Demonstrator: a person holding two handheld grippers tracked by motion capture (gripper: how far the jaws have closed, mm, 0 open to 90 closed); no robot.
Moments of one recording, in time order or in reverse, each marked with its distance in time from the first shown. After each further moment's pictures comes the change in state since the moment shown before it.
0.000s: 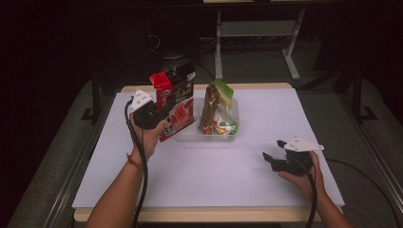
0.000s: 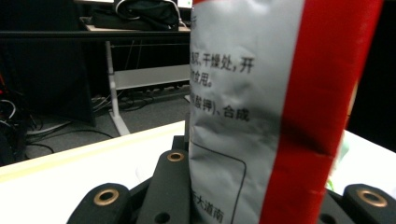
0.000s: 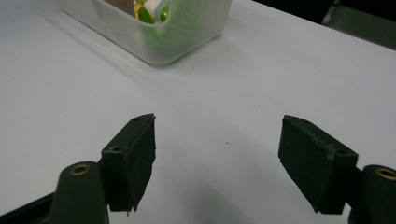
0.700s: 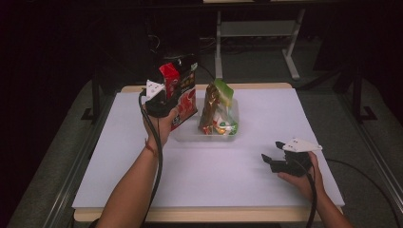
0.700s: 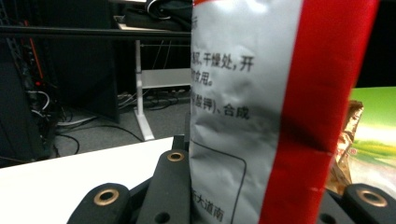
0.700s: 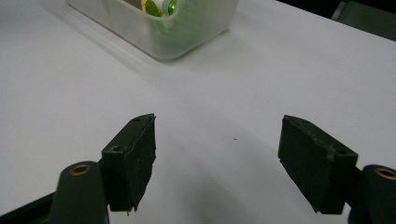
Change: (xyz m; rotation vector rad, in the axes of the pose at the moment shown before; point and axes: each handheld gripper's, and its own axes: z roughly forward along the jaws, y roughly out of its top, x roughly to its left) left arm 0.000 0.001 0.049 -0.012 0.121 -0.041; right arm 0.001 -0.002 0.002 0.014 0.025 -0.006
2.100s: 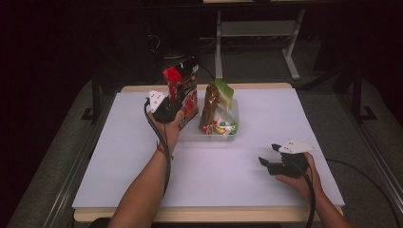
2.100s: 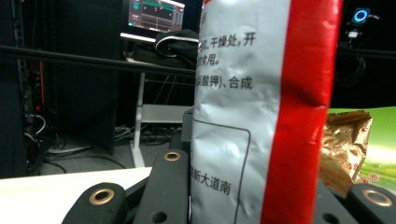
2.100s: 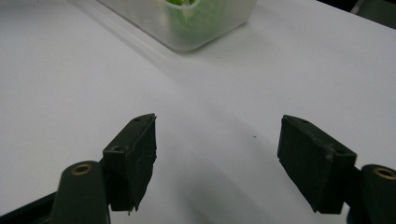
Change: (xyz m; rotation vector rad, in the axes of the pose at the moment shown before) left arm -0.003 -0.038 0.017 -0.203 0.016 -0.069; right arm 0.006 -0.001 0.005 0.029 0.043 -0.030
